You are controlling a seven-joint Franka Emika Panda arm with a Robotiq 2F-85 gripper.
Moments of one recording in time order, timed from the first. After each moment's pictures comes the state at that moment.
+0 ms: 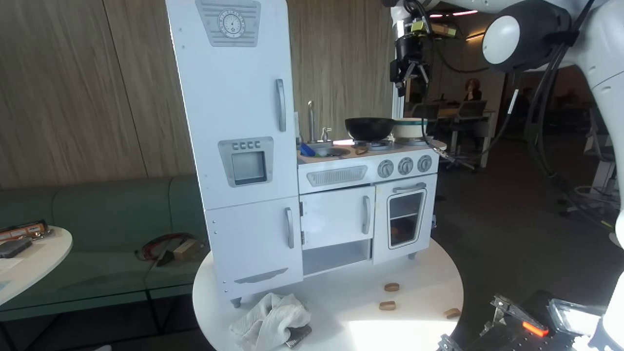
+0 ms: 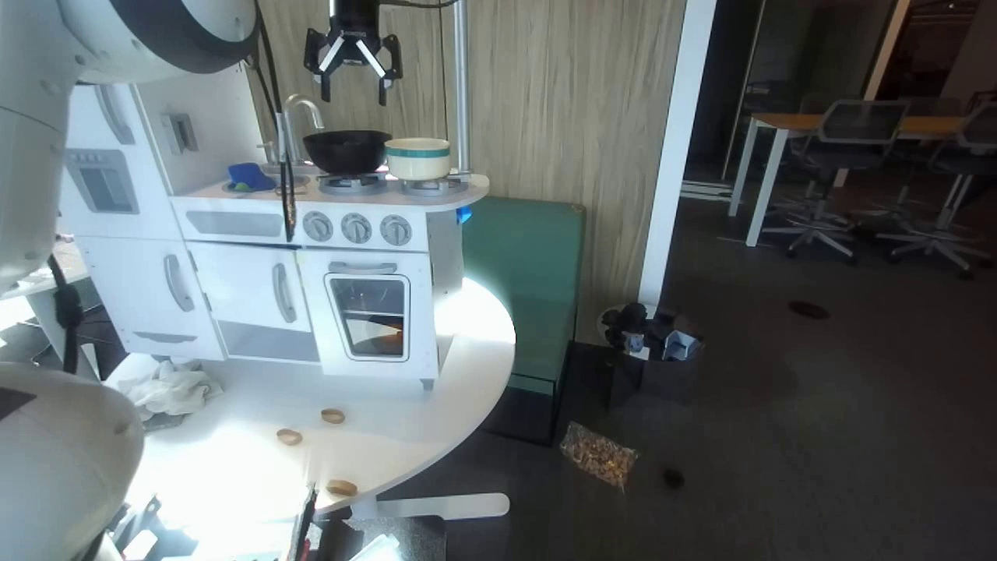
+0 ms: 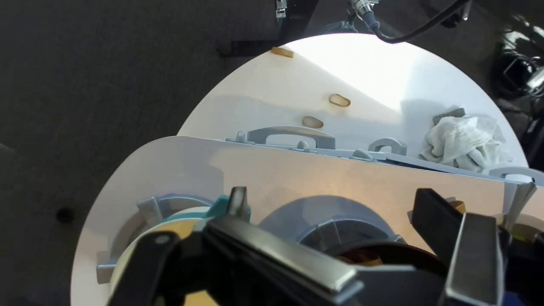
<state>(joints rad) -0.11 0.50 -0.16 -0.78 0.05 1.01 -0.22</state>
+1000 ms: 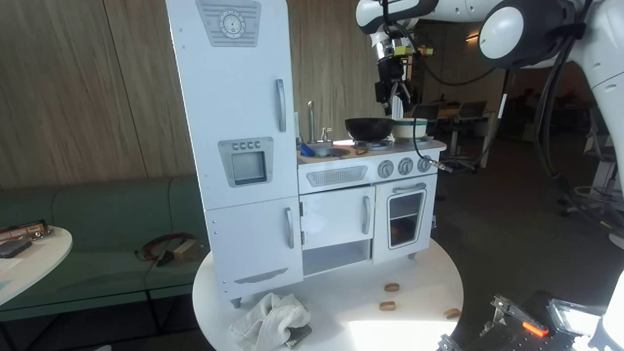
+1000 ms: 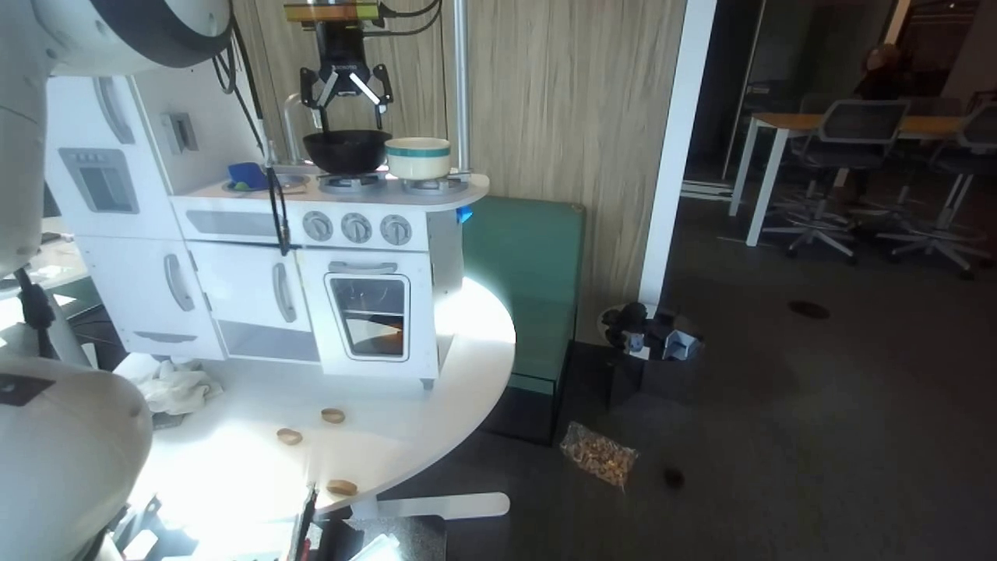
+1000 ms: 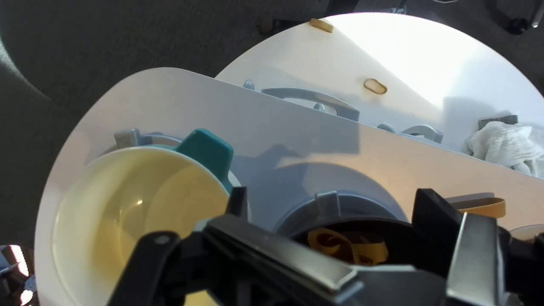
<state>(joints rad) -0.01 0.48 -0.14 -0.96 -0.08 1.22 -0.30</state>
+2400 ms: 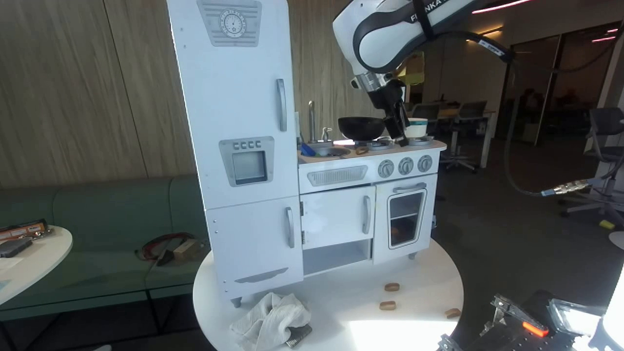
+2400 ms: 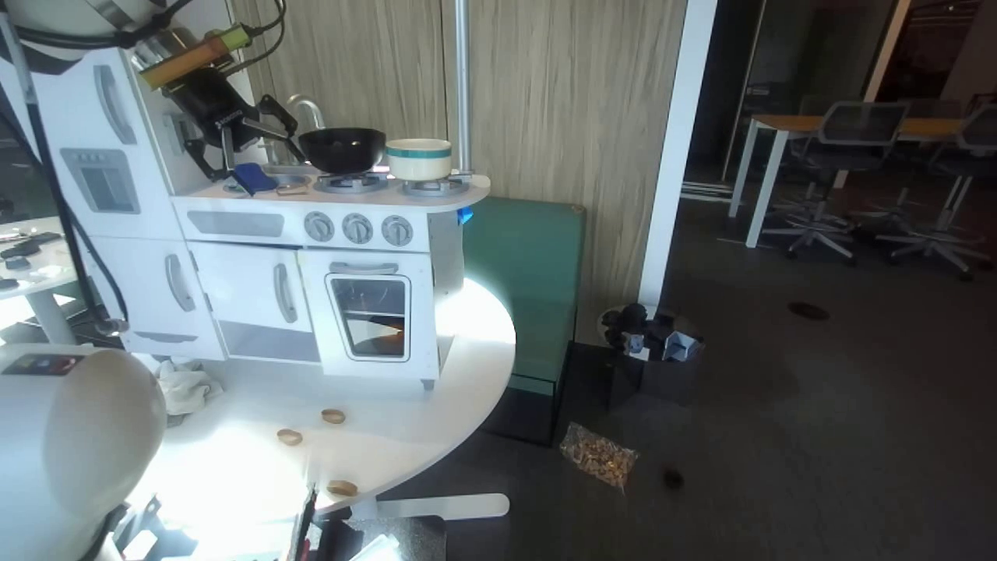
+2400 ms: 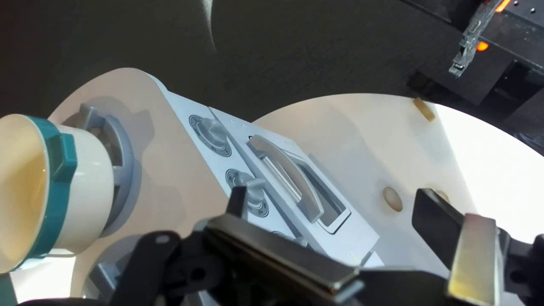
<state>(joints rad) 0.20 -0.14 0.08 -2.02 -0.59 1.64 -0.26</state>
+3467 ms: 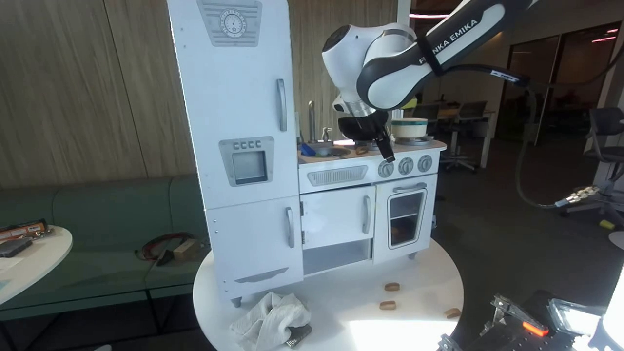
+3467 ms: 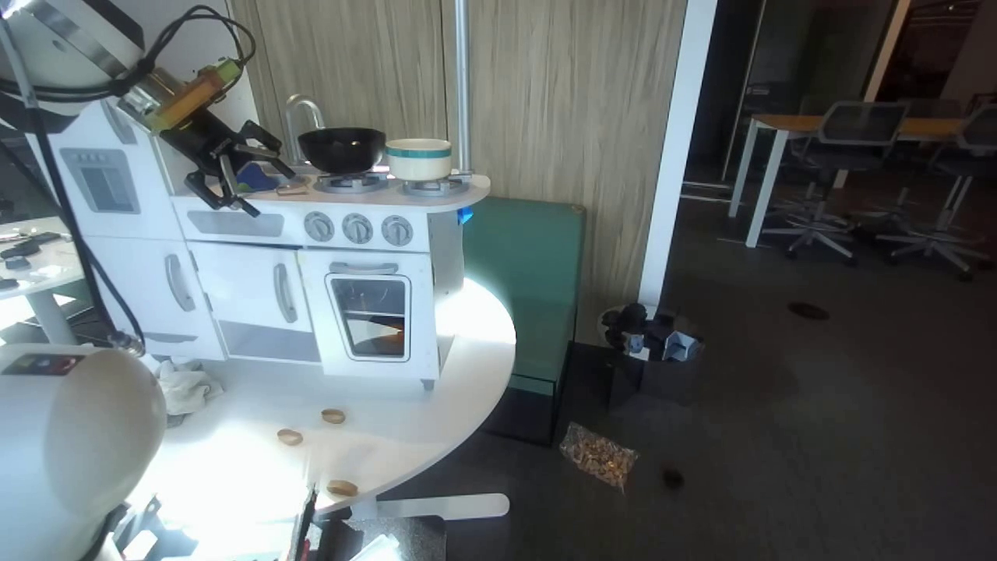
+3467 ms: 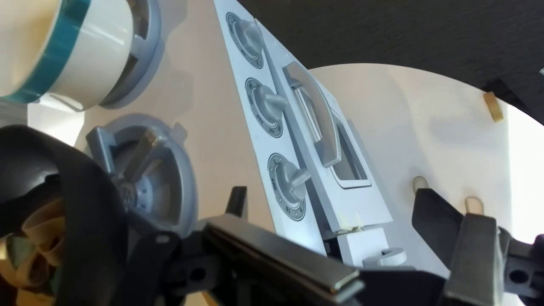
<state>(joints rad) 0.20 -0.12 0.14 -2.15 -0.76 1.89 -0.35</state>
